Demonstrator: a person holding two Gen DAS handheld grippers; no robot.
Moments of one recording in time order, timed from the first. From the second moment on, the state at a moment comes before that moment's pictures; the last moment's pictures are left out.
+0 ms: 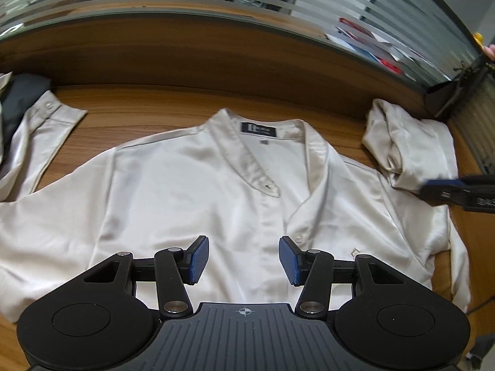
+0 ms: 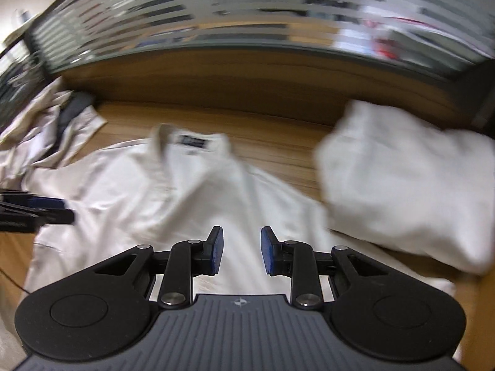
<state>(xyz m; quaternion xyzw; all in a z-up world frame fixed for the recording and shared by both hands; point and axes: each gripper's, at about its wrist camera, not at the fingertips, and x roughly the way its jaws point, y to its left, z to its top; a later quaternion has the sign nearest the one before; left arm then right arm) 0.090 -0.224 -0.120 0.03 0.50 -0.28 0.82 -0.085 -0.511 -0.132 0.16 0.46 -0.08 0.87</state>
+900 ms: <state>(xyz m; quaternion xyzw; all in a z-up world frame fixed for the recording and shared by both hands) 0.104 -0.233 -0.145 0.05 0.52 -0.30 0.80 0.002 -0.483 -0.223 0.15 0.53 -0.07 0.83</state>
